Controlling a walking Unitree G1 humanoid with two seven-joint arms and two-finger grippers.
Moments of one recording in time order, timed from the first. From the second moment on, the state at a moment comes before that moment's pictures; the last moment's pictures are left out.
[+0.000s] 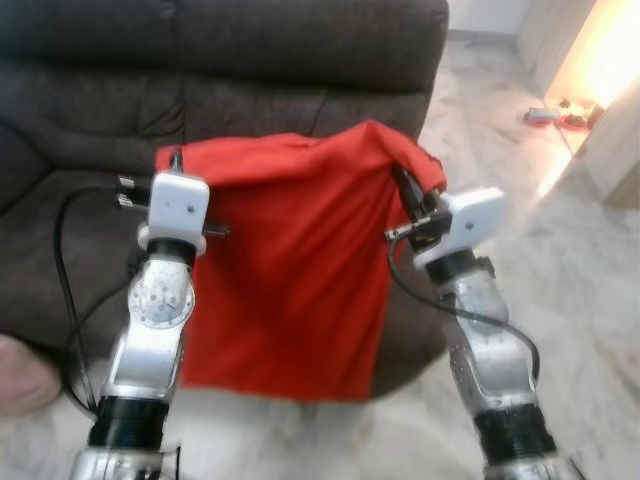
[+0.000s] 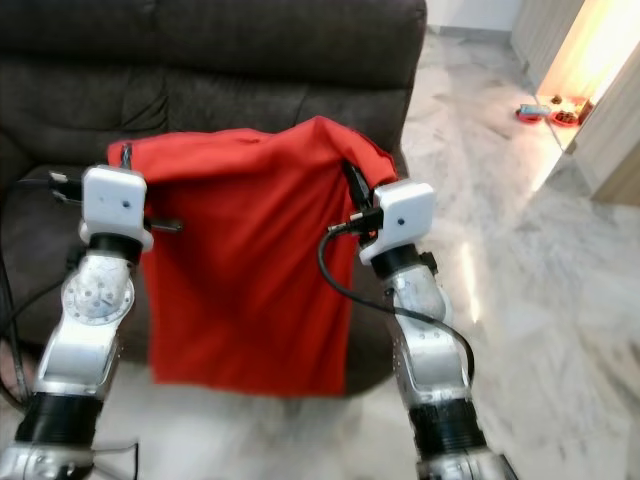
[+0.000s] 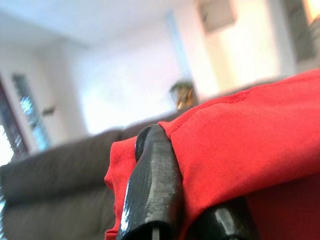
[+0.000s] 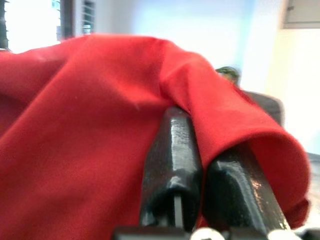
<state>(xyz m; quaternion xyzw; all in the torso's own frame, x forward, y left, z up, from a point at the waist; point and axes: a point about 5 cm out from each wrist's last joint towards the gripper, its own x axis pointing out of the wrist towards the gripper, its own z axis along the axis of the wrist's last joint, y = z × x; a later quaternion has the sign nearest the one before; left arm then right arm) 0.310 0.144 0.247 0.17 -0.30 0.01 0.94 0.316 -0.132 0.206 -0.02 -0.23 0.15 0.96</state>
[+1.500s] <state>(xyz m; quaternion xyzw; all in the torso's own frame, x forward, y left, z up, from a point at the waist) 0.313 0.159 0.244 0.17 -0.26 0.04 0.95 0.291 -0.064 0.238 -0.02 -0.25 0.29 0.92</state>
